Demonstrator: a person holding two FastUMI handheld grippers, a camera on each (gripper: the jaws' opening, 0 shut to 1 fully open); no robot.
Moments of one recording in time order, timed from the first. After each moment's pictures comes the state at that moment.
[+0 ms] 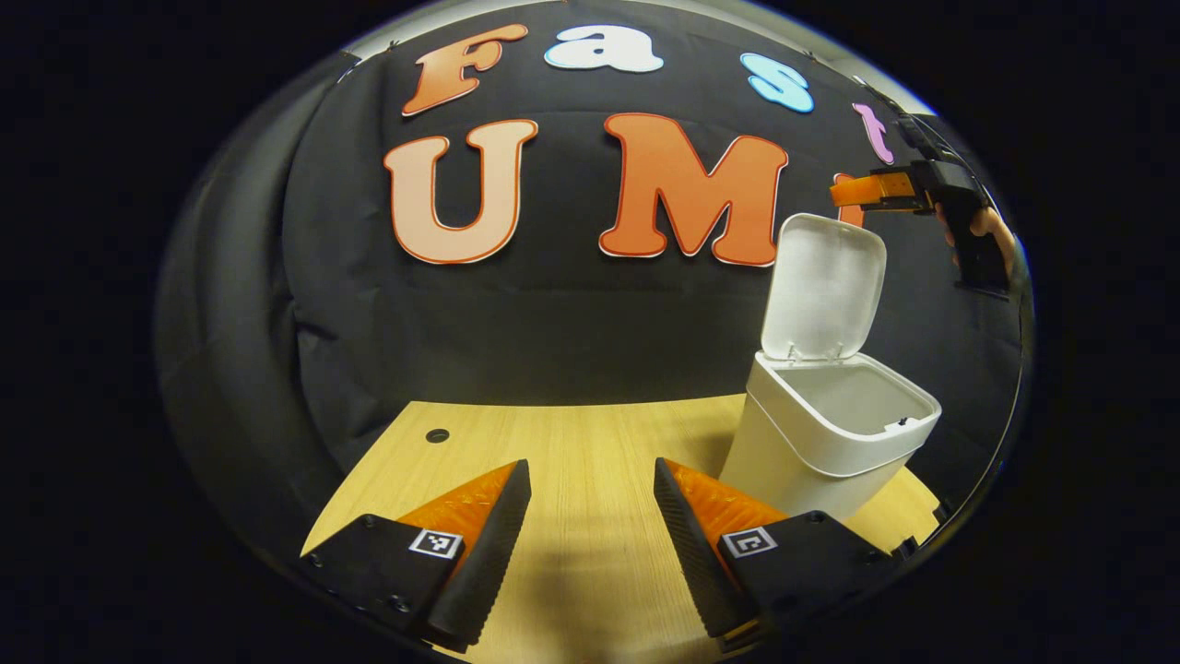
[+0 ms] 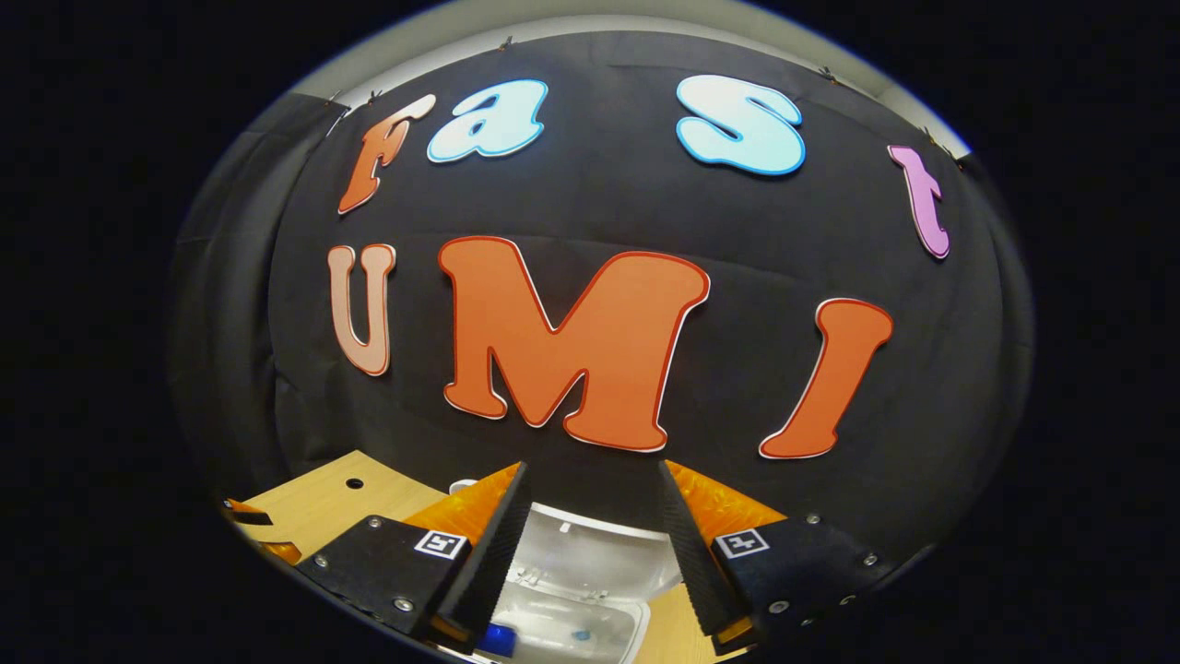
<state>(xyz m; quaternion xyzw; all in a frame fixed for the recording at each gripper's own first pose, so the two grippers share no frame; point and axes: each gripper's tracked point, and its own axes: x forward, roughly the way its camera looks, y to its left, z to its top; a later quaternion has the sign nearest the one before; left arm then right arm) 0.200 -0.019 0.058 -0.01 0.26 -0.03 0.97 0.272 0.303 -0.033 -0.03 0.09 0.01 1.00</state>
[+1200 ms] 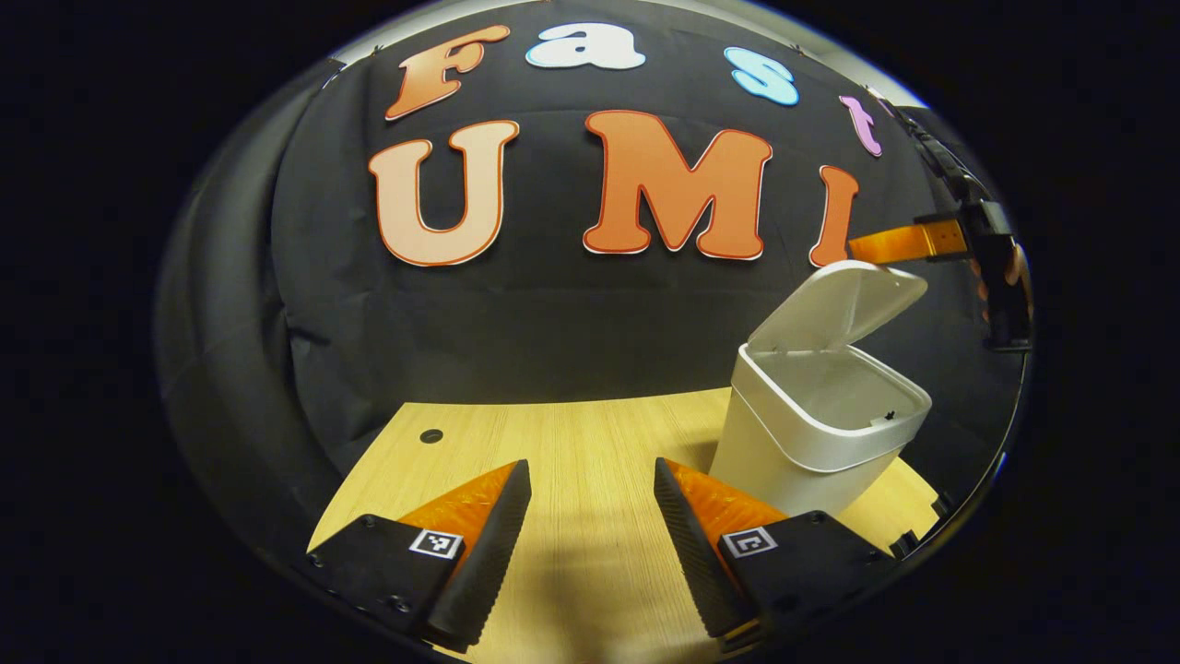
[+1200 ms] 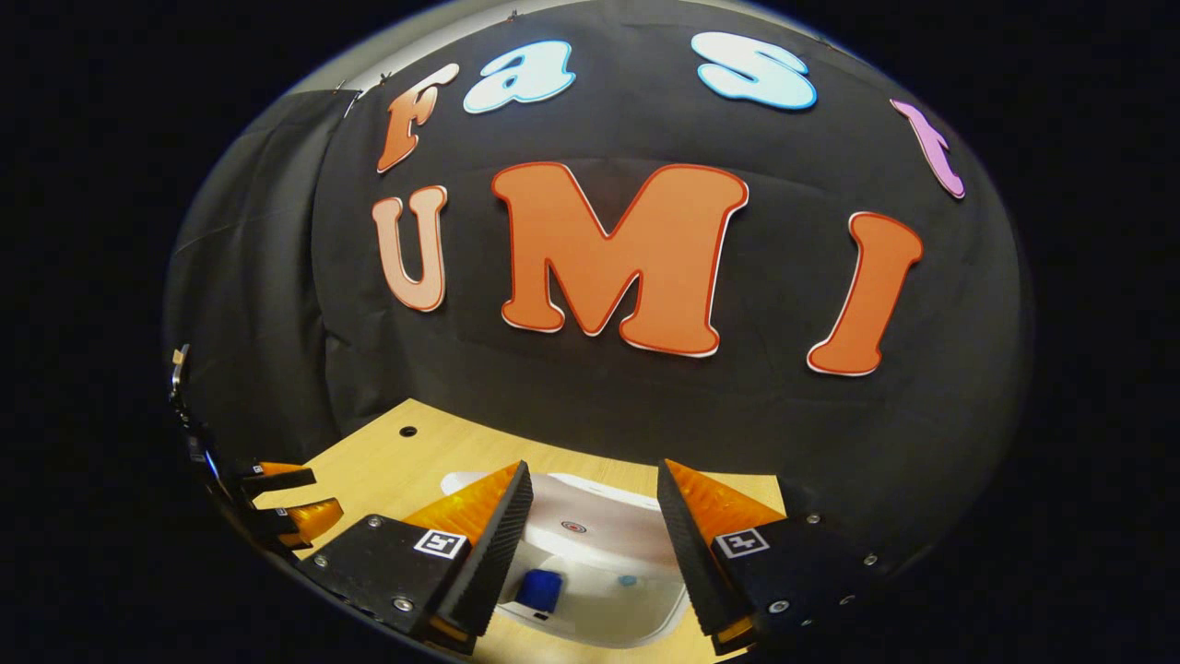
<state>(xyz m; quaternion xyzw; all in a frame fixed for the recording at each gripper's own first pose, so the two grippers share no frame) 0.194 -0.038 0.062 0.00 0.27 -0.05 0.96 0.191 0.340 -0.119 0.00 0.20 0.08 0.98</state>
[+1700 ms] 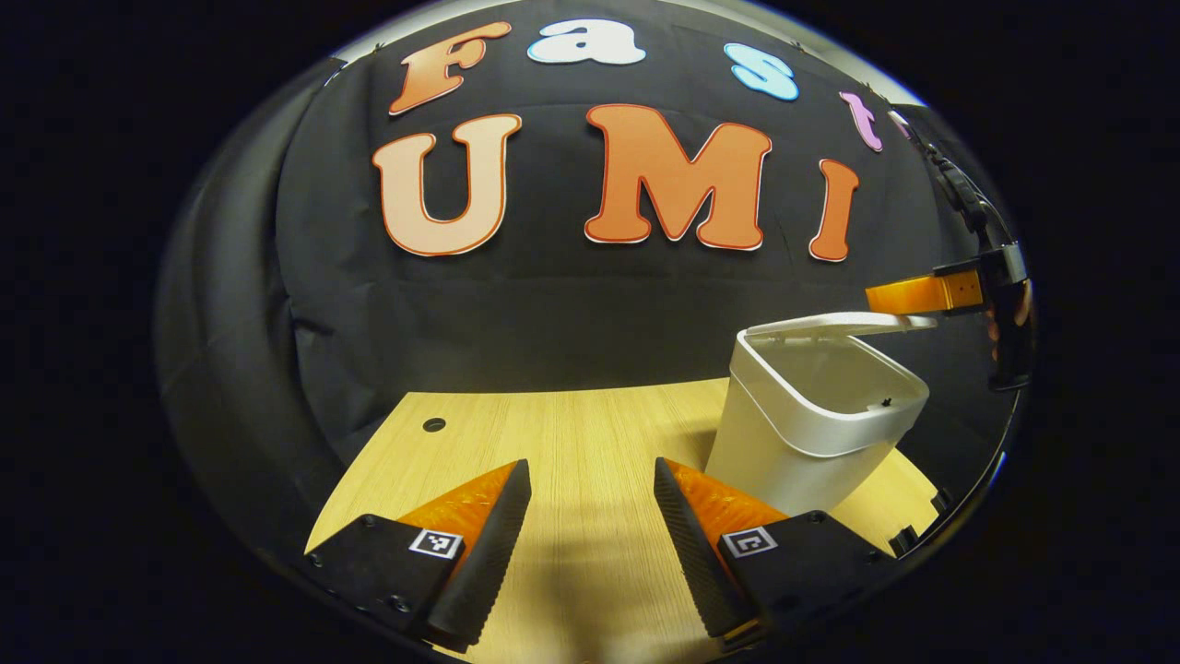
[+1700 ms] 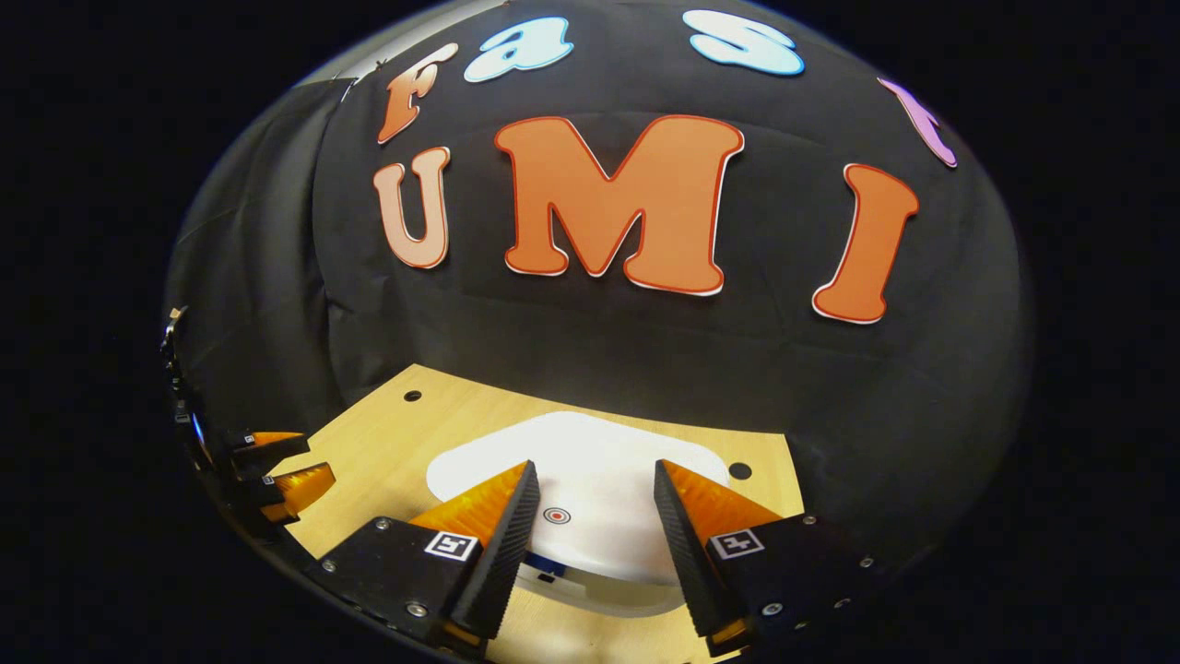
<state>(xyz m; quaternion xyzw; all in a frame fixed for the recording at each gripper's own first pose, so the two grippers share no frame) 0.178 -0.035 0.056 0.00 0.29 -0.05 0.96 0.158 0.341 -0.169 0.01 0.25 0.09 0.96</state>
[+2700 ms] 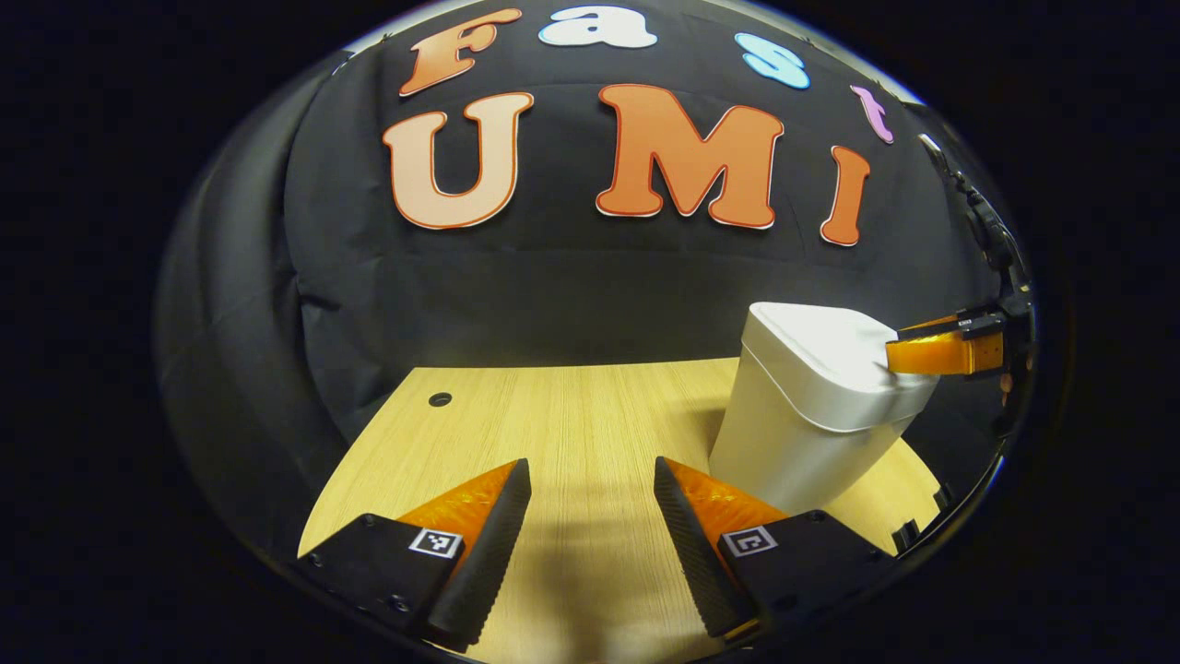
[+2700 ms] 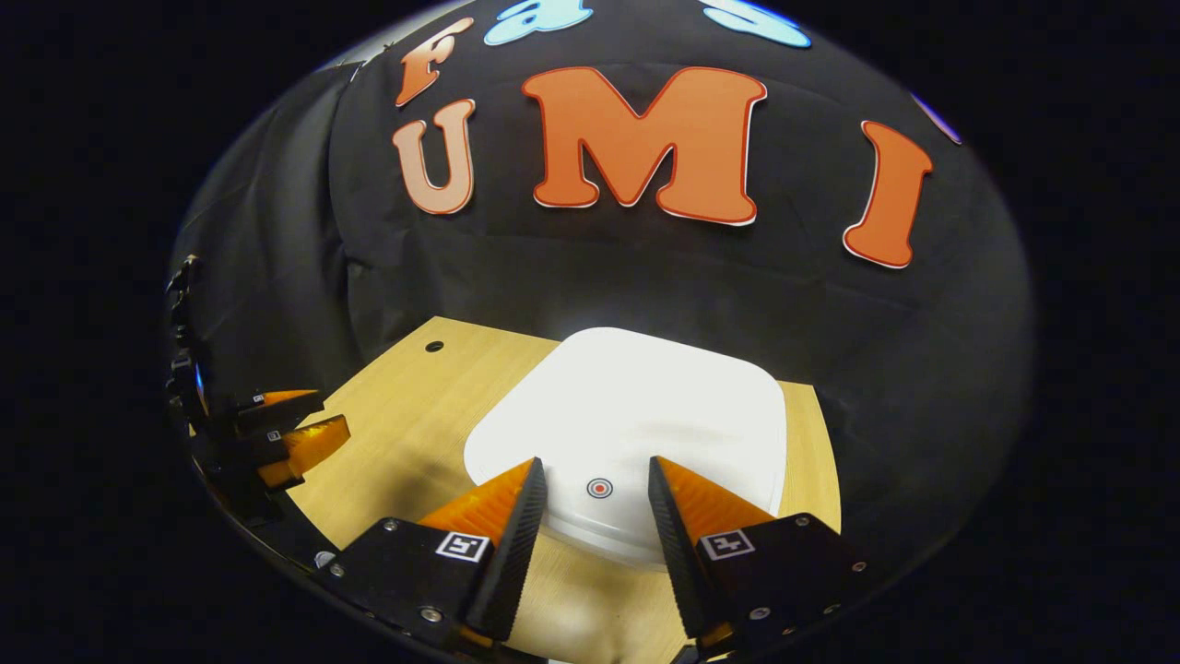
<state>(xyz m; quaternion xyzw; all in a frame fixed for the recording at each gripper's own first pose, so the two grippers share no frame) 0.162 -0.026 0.036 0.00 0.31 -0.03 0.95 0.124 0.371 -0.223 0.01 0.31 0.11 0.95</state>
